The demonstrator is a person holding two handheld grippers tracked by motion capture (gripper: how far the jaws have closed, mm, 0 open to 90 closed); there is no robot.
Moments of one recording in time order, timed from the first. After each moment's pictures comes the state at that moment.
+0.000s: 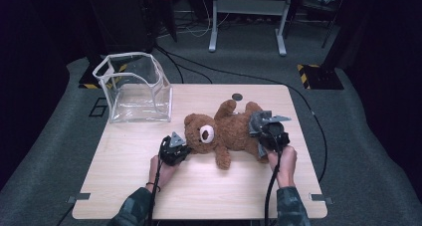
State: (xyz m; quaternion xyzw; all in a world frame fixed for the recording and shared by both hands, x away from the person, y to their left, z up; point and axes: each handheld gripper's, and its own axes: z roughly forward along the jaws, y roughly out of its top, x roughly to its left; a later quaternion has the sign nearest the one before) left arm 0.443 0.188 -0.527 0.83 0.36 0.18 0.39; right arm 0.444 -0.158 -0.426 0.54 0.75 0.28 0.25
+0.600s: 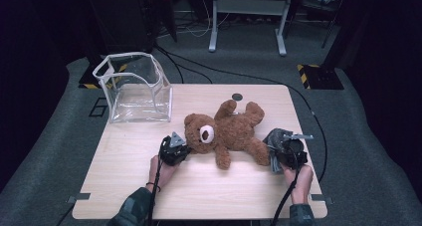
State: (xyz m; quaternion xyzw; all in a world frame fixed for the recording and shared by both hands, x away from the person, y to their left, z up) left arm 0.443 0.187 -0.527 0.83 0.36 0.18 0.39; right arm 0.402 -0.217 -0.461 0.62 0.70 0.28 0.21
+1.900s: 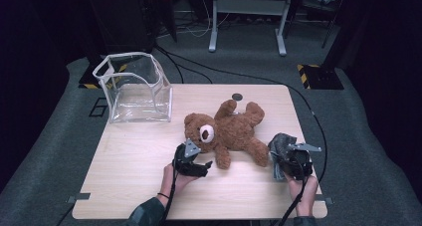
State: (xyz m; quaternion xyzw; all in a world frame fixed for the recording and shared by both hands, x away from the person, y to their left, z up) left arm 0.393 0.122 -0.500 0.82 0.35 0.17 0.42; right arm 0.368 -0.225 -0.460 0.59 0.71 0.32 0.21
